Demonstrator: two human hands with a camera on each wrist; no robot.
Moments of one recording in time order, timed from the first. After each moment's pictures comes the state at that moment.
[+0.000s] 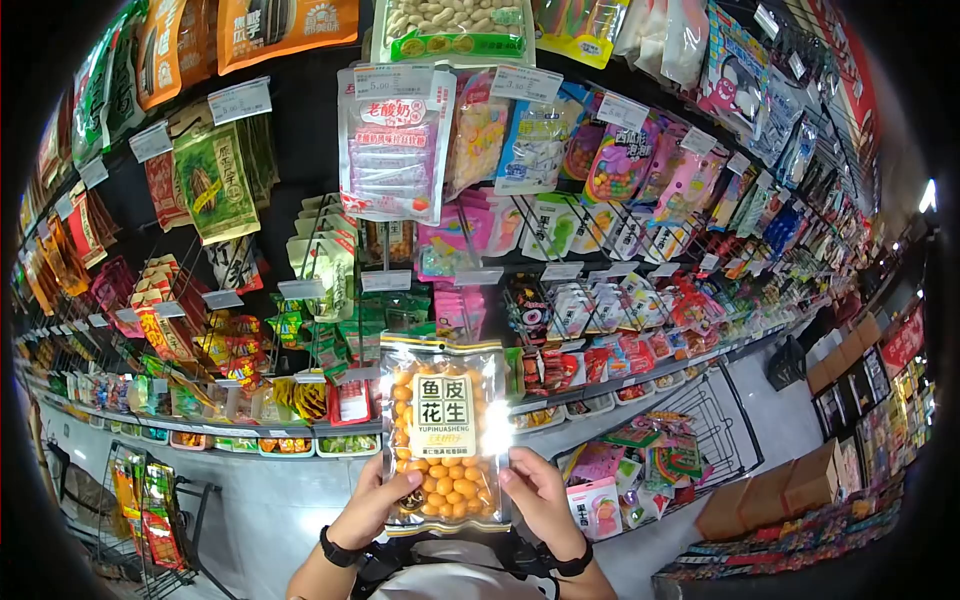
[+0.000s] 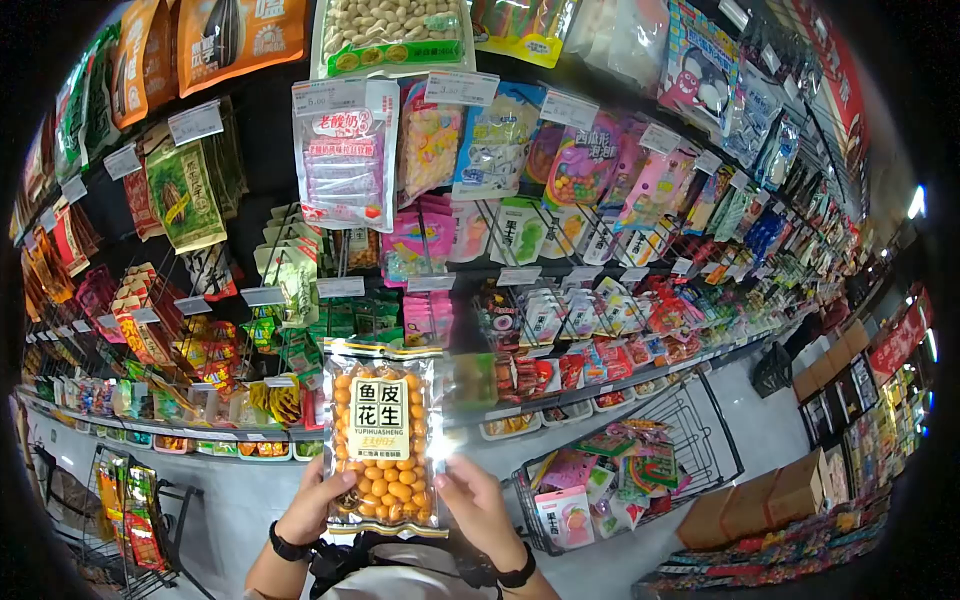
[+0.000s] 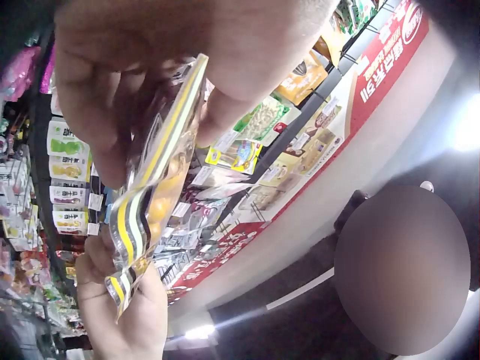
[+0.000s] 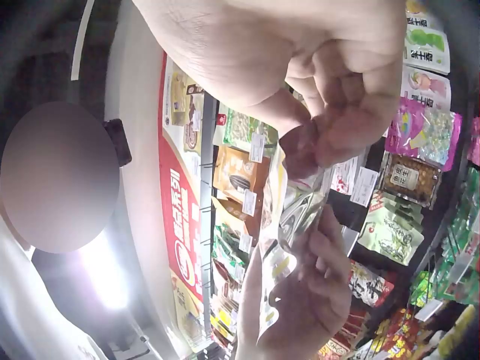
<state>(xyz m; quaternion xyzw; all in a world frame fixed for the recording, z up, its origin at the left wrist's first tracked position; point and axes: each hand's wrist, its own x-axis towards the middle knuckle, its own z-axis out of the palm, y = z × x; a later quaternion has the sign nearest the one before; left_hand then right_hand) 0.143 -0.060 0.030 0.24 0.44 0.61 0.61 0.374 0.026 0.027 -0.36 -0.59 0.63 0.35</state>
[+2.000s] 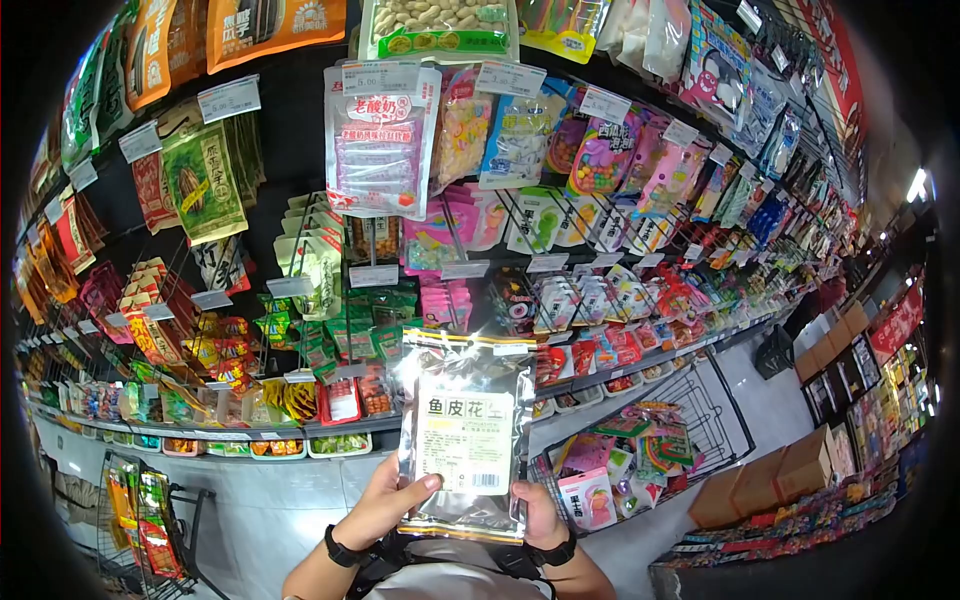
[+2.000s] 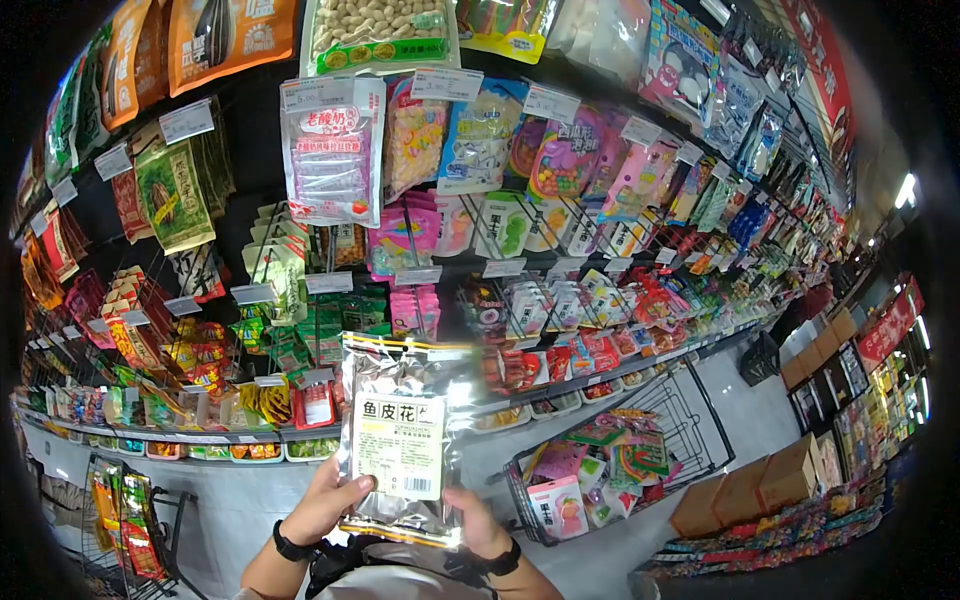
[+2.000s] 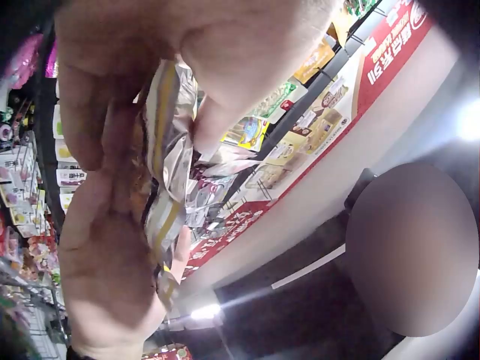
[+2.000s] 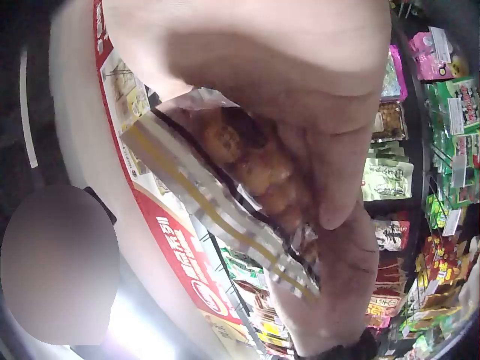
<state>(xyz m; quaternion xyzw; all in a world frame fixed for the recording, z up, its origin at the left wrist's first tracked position) 0.151 -0.060 0.018 0.33 0.45 0.54 0.63 0.396 0.007 -0.038 -0.19 -0.27 0.90 0.28</state>
